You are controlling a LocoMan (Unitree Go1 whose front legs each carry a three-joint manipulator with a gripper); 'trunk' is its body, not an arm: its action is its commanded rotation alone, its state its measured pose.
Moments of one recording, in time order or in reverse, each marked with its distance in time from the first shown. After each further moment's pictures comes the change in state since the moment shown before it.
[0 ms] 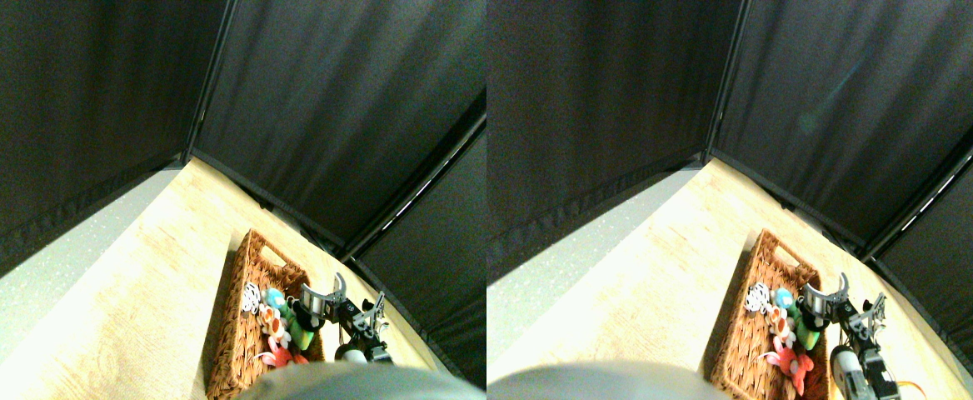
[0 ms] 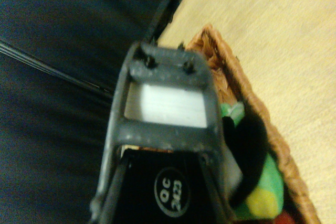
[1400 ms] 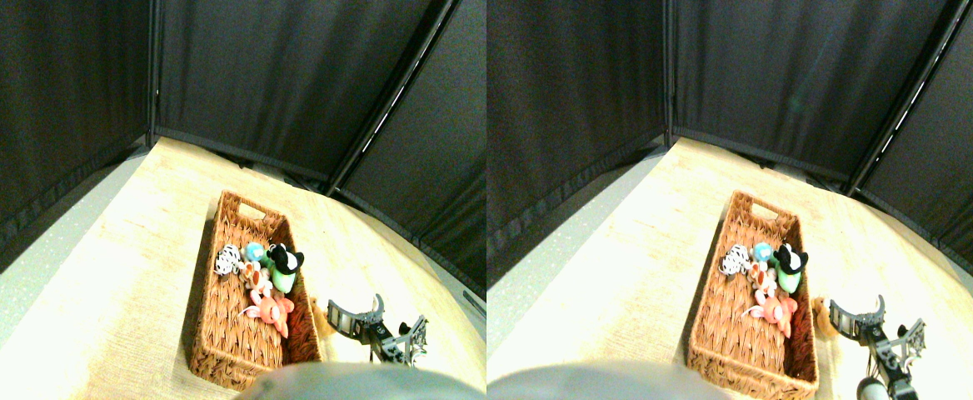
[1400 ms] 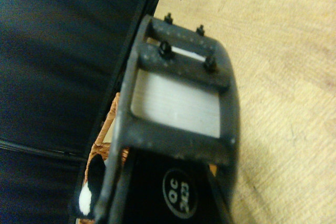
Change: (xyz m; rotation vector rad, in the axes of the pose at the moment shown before) right arm -0.068 -0.108 0.048 0.232 -0.305 -0.116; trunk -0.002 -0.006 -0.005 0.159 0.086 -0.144
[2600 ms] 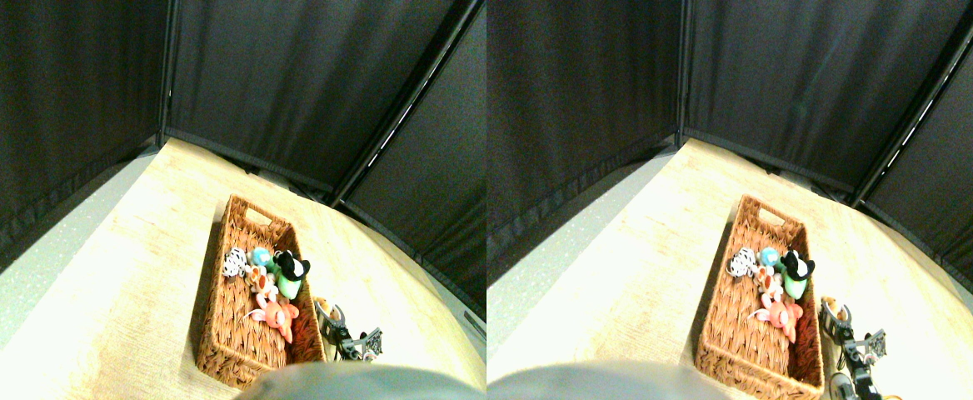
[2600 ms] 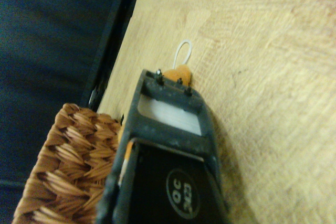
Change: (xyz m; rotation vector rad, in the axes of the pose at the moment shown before) right arm 0.064 -0.056 -0.009 0.104 -0.104 -0.082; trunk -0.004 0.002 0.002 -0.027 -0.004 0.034
